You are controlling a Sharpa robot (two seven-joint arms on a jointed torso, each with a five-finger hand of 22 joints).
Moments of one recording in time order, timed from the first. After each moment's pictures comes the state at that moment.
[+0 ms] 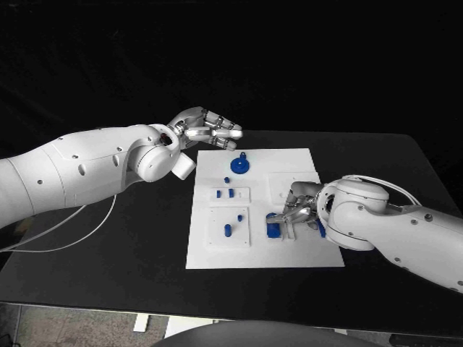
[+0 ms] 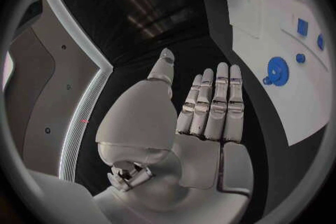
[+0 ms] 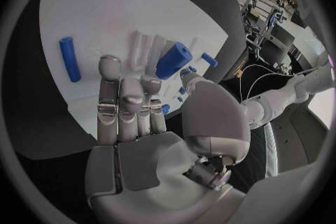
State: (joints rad) left arm 1.31 -0.75 -0.10 1.27 -0.33 -0.06 0.24; left_hand 1.32 -0.06 -0.05 0.02 0.07 0.96 0.16 0.07 0.07 1.09 0.15 0.06 0.06 1.16 0.13 0.07 0.07 0.05 0.99 0.11 0.10 0.08; right arm 1.04 -0.70 0.09 1.61 -1.40 0.09 -0.69; right_hand 1.03 -0.21 0.26 0.28 0.05 1.22 0.04 0.07 0.11 1.38 -0.04 0.82 1.16 1.46 -0.09 1.03 1.14 0.06 1.46 -0.11 0.41 1.31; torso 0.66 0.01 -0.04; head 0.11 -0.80
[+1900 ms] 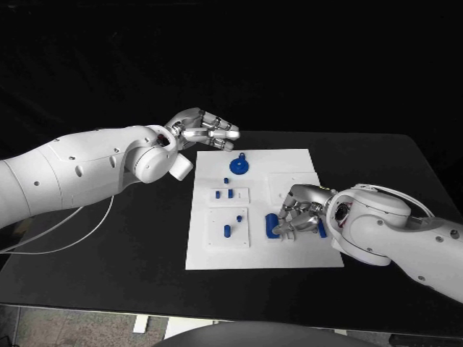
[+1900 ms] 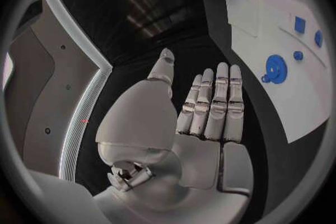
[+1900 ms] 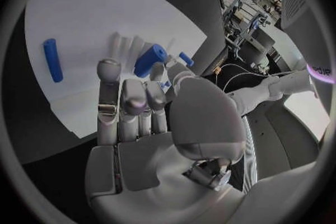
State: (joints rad) left arm 1.31 -0.75 -0.10 1.27 -0.33 -0.06 0.24; left_hand 1.32 -0.06 -0.05 0.02 0.07 0.96 0.16 0.07 0.07 1.09 0.15 0.06 0.06 1.16 0.13 0.07 0.07 0.05 0.99 0.11 0.10 0.08; right arm 1.00 -0.80 0.11 1.71 -1.44 0.01 -0.47; right_hand 1.25 -0.17 0.24 0.07 0.07 1.30 -0.03 0.07 1.08 1.41 -0.09 1.05 1.27 1.46 -0.12 1.06 1.16 0.05 1.46 -0.13 0.50 1.31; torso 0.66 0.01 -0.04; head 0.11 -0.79
